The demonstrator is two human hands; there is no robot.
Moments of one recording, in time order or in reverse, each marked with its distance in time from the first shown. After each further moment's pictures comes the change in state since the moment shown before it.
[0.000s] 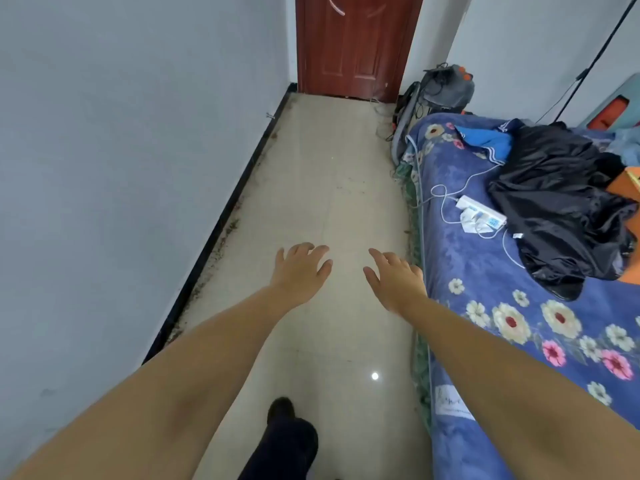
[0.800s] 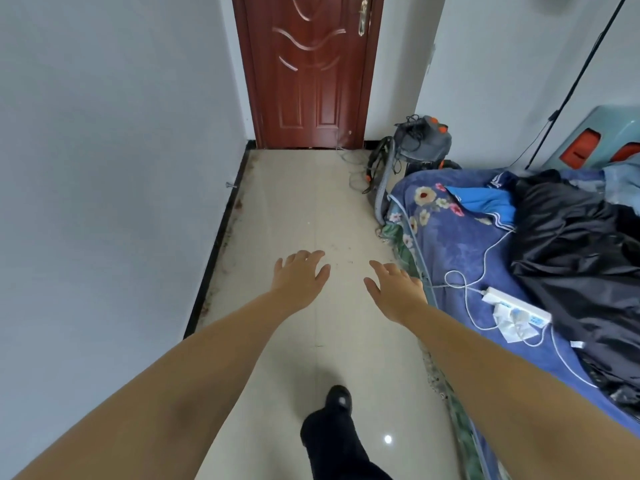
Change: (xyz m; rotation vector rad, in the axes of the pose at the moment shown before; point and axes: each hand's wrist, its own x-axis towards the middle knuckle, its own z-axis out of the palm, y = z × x) left_hand 0.449 -0.070 -0.123 0.036 -0.028 0.156; right_hand 0.421 -0.004 -0.109 0.051 0.011 0.166
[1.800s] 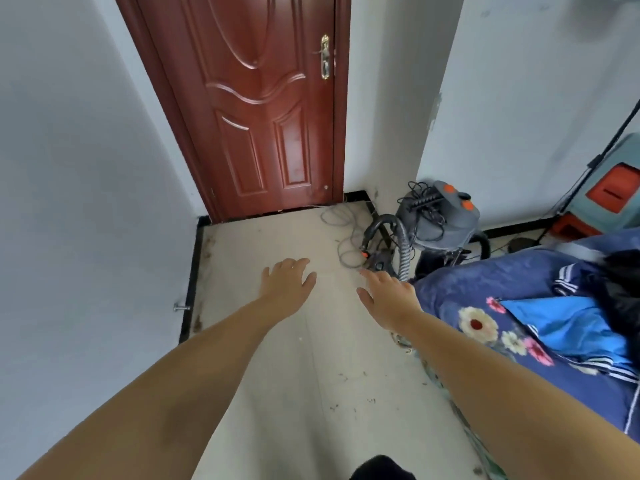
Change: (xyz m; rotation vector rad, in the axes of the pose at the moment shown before) left_hand 0.725 -0.111 -0.140 0.086 -0.046 0.119; right_hand 0.676 0.000 -0.174 0.041 0.076 0.078
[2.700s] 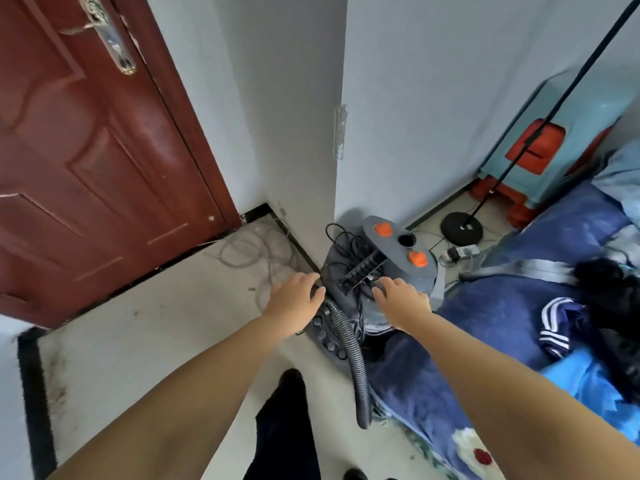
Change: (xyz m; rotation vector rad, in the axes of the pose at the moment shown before) left_hand 0.575 0.186 0.063 -0.013 -0.297 0.425; right_hand 0.431 0.317 -0.056 0.252 -0.126 0.623
